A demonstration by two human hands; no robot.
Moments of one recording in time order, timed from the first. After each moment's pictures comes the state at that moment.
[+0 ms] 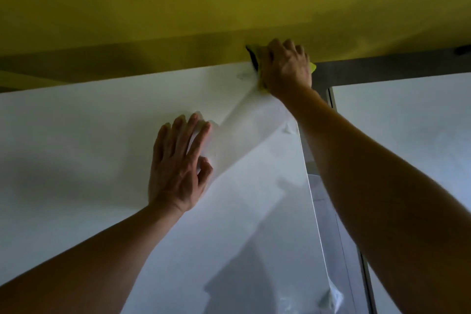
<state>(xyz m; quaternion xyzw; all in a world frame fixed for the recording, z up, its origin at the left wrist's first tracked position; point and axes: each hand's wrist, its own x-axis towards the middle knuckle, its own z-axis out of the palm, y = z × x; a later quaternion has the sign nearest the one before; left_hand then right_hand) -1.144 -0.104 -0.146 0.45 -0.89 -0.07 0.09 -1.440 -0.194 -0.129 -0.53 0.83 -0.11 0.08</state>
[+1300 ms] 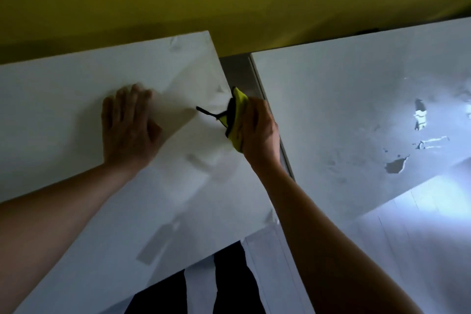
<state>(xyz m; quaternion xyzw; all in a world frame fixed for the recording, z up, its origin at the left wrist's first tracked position) -1.144 -0.095 -0.140 0.43 -0.89 -0.08 0.10 -1.368 0.049 -0.071 -0.33 0.86 -0.36 0.15</state>
